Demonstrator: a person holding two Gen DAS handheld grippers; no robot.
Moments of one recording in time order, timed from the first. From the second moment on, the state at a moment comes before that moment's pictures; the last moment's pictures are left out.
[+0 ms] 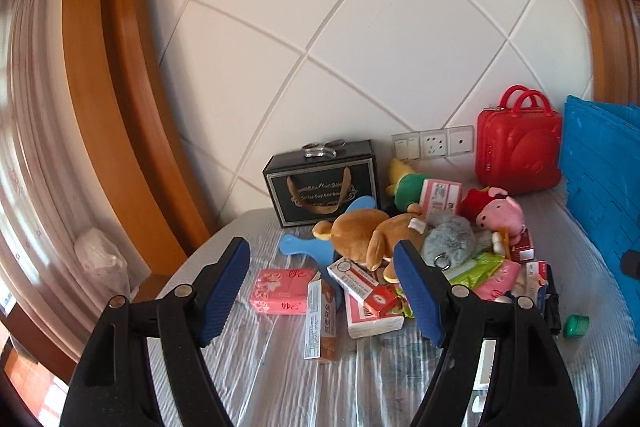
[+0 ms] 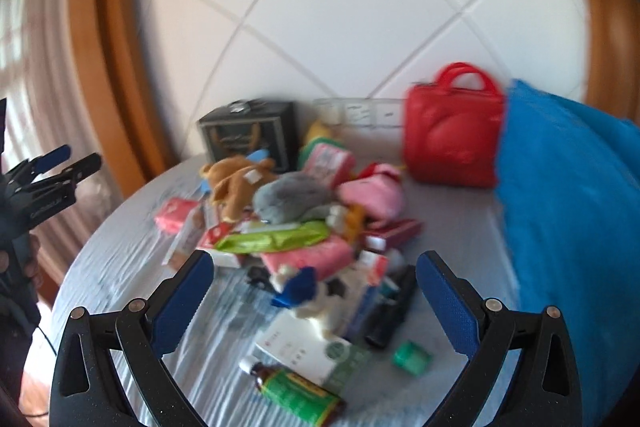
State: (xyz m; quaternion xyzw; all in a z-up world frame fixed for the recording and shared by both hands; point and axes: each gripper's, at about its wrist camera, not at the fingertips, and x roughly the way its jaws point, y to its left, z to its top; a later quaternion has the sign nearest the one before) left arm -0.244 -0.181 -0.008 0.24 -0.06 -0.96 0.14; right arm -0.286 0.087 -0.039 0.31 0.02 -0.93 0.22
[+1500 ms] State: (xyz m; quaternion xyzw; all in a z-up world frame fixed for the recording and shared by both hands) left arm -0.360 -0.253 -0.164 0.38 -0.02 -0.92 0.10; right arm -0.557 -0.226 -0.178 0.33 0.44 -0.72 0.44
